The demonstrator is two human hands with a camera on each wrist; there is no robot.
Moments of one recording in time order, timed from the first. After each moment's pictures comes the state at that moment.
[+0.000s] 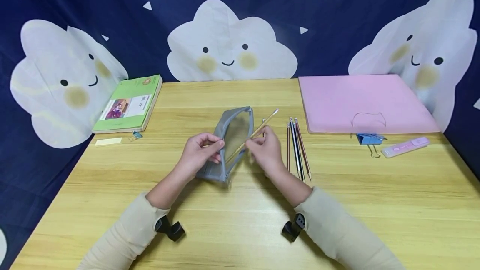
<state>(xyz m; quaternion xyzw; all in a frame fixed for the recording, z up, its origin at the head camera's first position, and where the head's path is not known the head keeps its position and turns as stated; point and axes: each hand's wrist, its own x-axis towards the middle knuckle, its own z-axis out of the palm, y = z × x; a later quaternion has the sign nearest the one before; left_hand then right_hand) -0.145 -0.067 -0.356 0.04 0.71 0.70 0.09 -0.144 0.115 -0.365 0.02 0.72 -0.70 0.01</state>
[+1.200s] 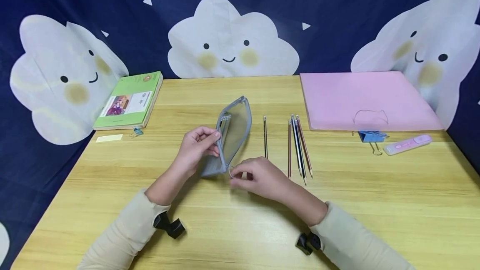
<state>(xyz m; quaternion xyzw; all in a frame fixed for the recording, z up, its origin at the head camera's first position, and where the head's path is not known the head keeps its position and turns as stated) -0.168 -0.076 -0.394 0.06 0.64 0.77 0.05 -0.103 0.123 -0.363 -0.38 0.81 -0.44 0.05</state>
